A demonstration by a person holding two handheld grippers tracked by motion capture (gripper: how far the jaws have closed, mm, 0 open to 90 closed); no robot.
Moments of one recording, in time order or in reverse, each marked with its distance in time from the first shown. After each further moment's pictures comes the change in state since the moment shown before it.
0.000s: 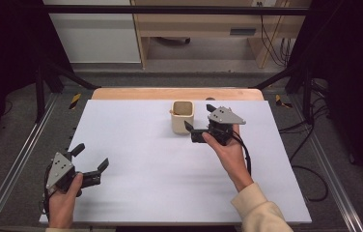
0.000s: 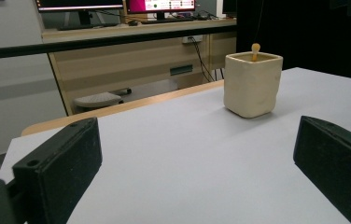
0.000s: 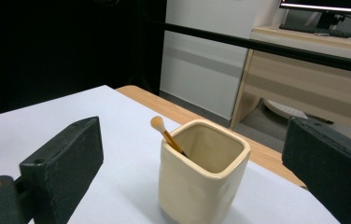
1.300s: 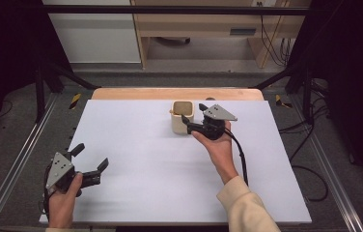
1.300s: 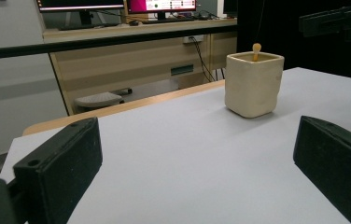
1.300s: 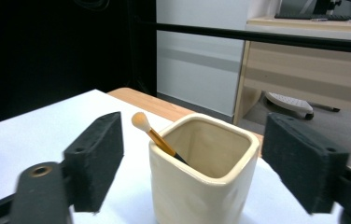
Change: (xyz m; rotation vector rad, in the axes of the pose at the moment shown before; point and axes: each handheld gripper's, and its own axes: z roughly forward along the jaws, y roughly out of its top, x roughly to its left) left arm 0.001 0.000 0.000 0.000 0.004 0.001; right arm -0.008 -0.023 0.038 -0.003 -0.018 0.092
